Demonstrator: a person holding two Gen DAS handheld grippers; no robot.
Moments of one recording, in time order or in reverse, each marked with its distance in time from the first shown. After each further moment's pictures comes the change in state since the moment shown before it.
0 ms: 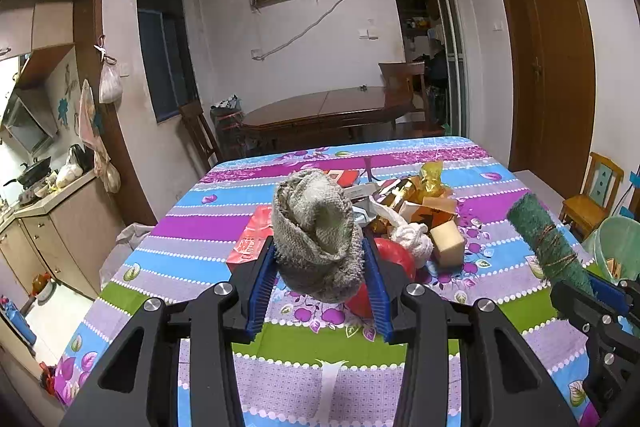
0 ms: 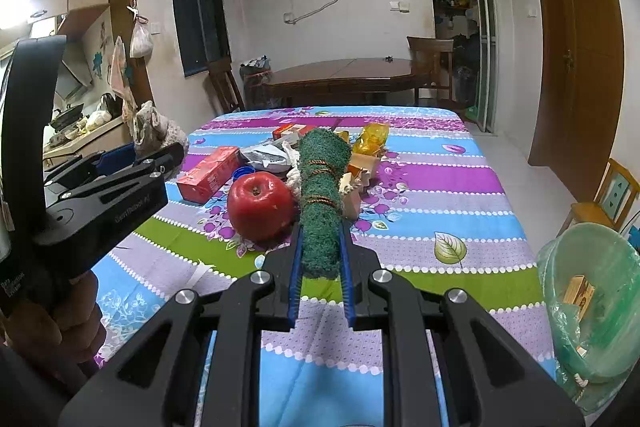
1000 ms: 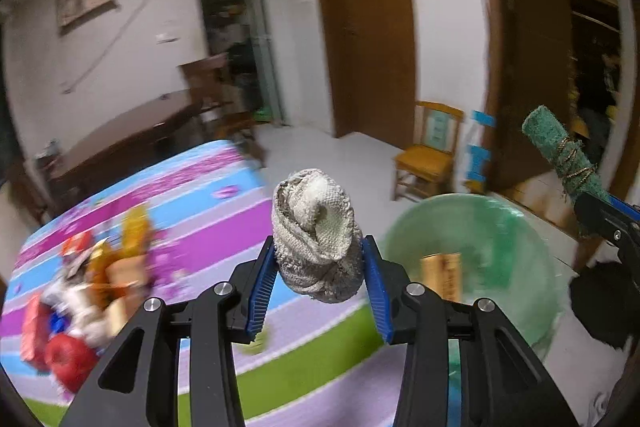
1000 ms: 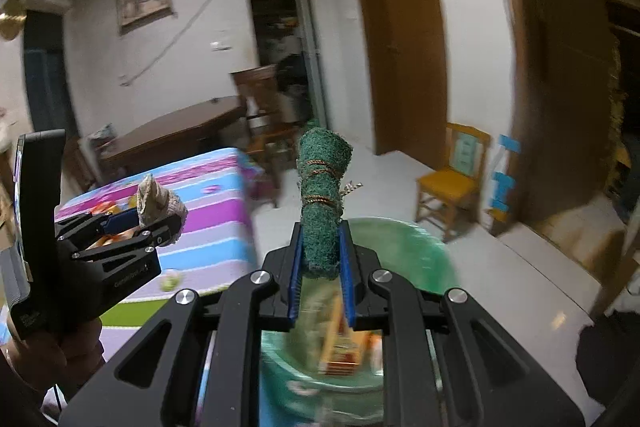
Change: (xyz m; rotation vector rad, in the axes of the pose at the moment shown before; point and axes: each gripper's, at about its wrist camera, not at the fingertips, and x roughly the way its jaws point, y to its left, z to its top) left arm 0.024 -0.272 0.029 0.313 0.044 -0.643; right arm -0.130 -0.219 -0.028 0.316 -0.120 -0.525
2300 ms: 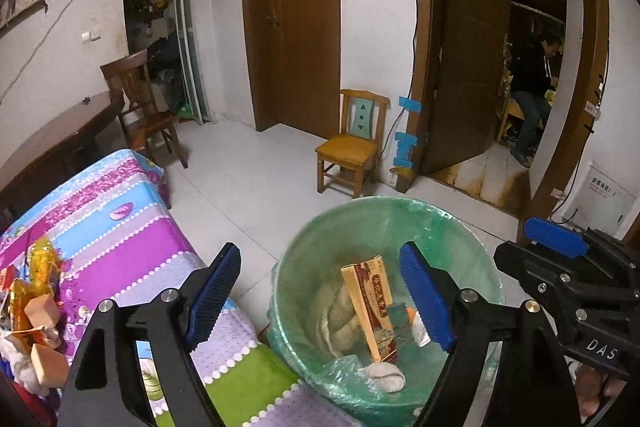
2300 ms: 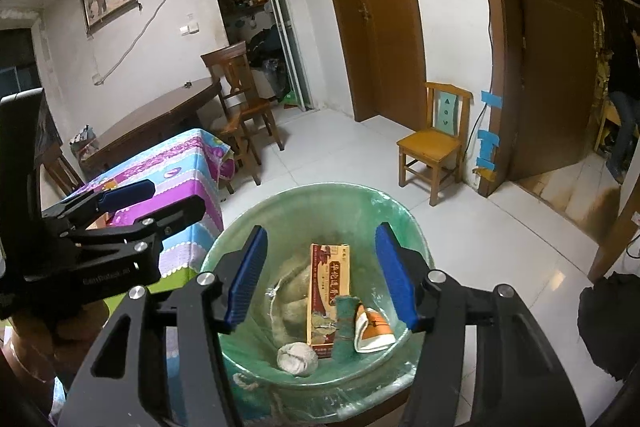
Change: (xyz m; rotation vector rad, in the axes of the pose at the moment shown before) left arm 0.049 -0.054 0.012 0.070 0.032 -0.245; right arm 0.037 -0.044 -0.017 0.085 0.112 -0.024
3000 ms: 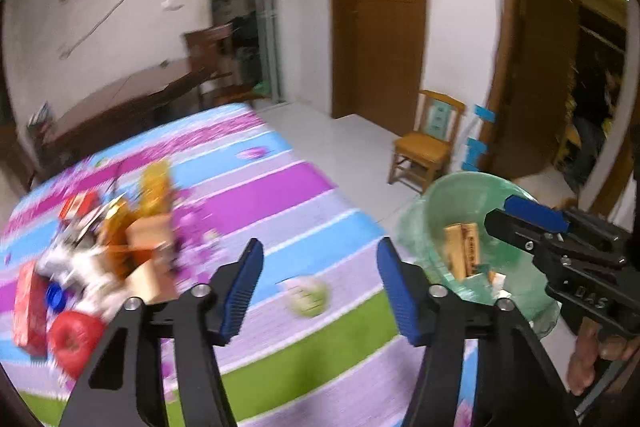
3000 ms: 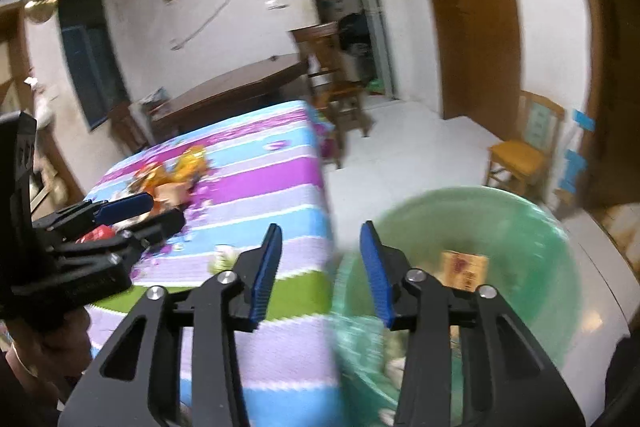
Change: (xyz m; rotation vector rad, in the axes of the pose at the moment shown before) left arm -0.095 0.123 -0.063 -0.192 0.033 0.216; right arm 0.037 0.113 0.001 -0.168 0.061 0.291
